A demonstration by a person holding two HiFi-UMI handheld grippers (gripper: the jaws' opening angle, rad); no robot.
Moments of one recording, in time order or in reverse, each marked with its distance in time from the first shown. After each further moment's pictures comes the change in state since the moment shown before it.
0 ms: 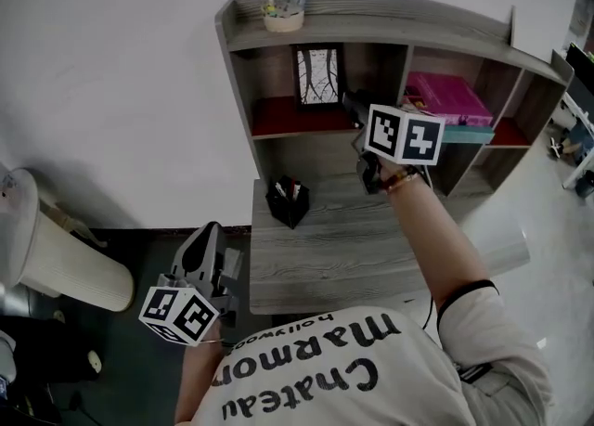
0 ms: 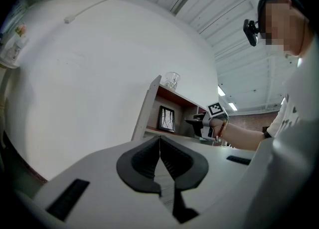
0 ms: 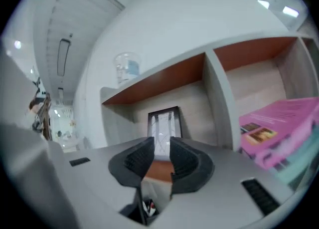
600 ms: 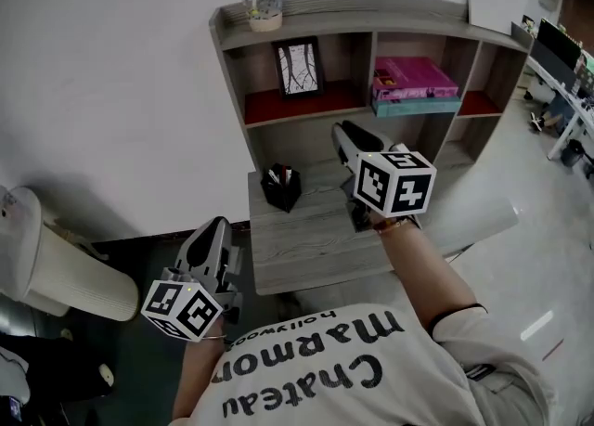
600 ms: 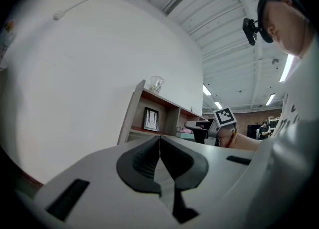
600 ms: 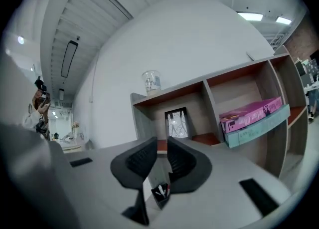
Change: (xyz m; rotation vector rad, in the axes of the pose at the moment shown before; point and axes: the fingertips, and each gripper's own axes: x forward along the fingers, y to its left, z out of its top) left arm -0.044 -0.042 0.015 0.028 0.034 -0.146; right arm -0.117 0.068 -0.044 -0.008 -0.059 -0.030
